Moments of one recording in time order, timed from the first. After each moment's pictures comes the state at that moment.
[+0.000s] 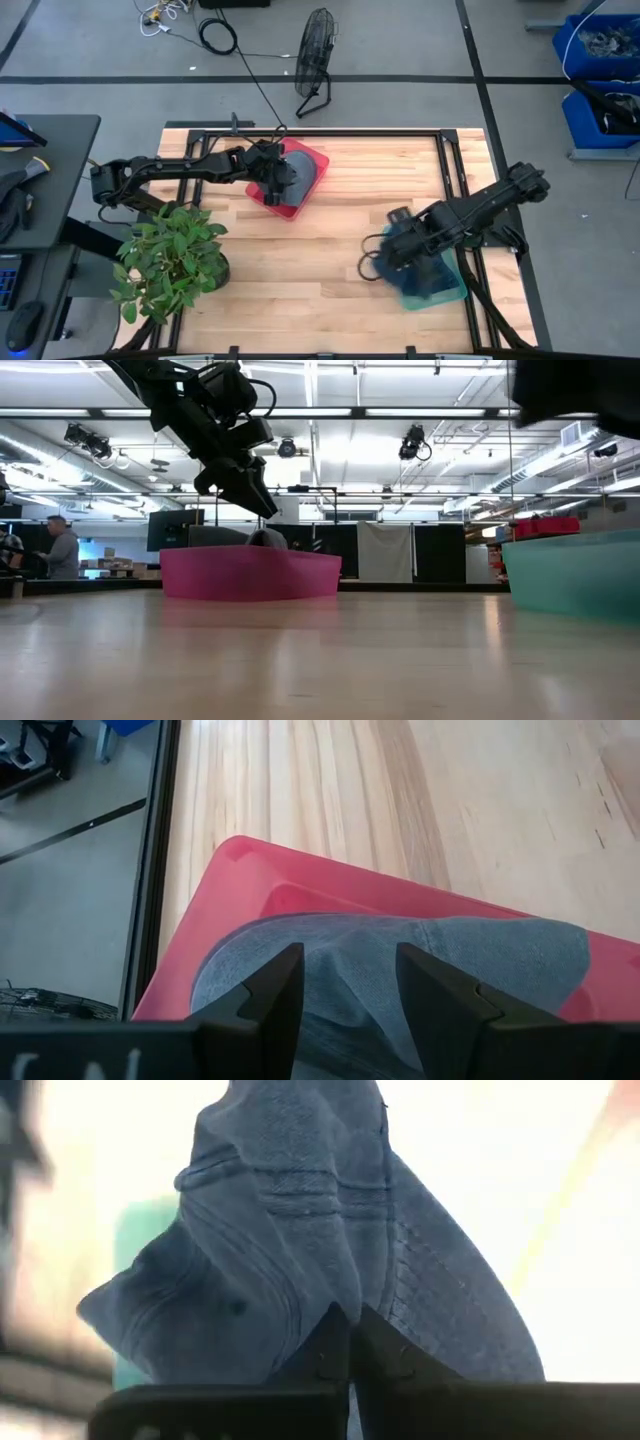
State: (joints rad) left arm 0.36 1.40 0.84 -0.18 0.00 0.59; right arm 0.47 1.55 1.58 -1.51 0.04 0.07
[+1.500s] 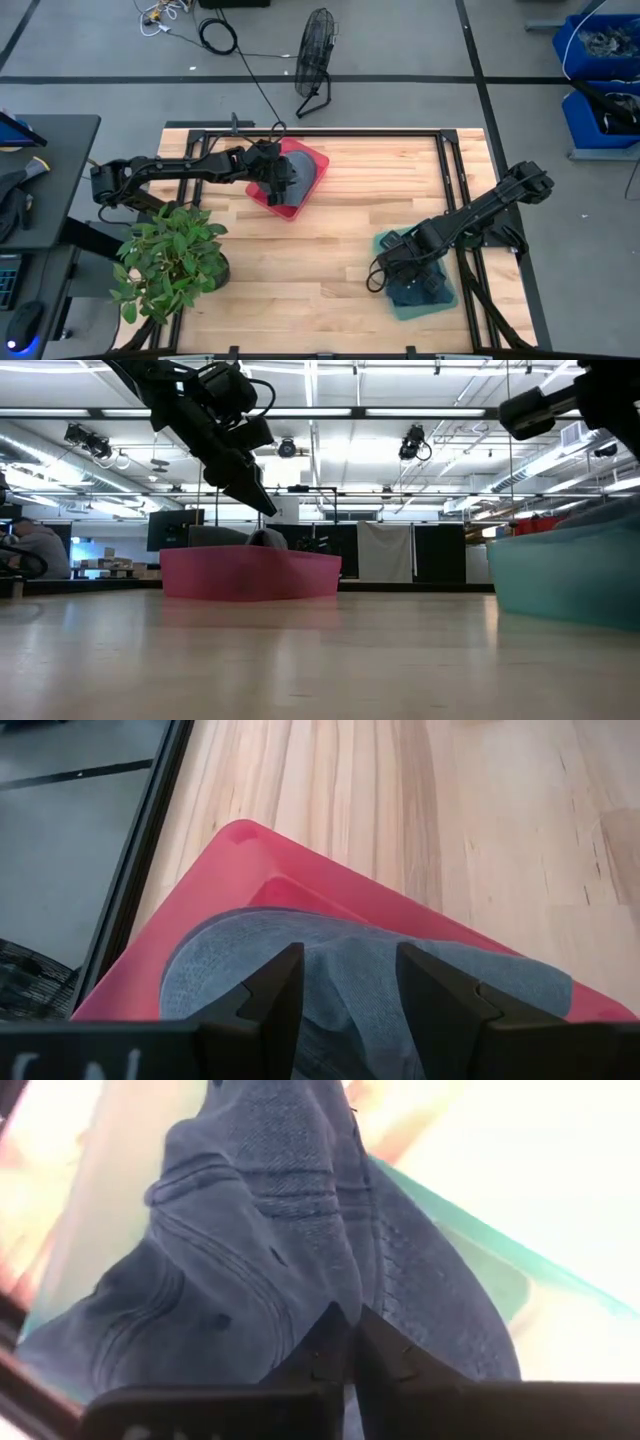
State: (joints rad) left arm 0.36 1.40 0.84 -0.17 0.00 0.38; right arm 0.48 1.51 1.14 -1.11 -0.13 -0.26
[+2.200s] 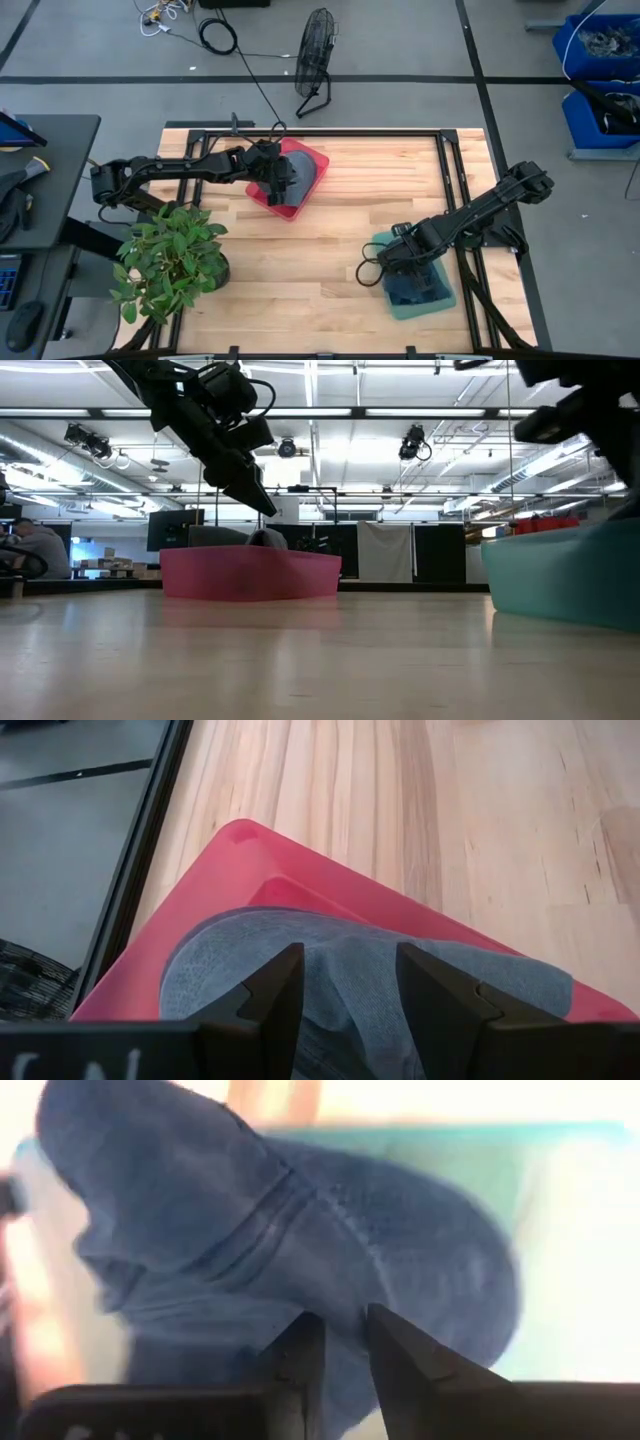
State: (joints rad) left arm 0.36 1.40 0.84 -0.17 0.00 0.38; right arm 0.48 1.52 1.15 -1.15 -0.08 0.28
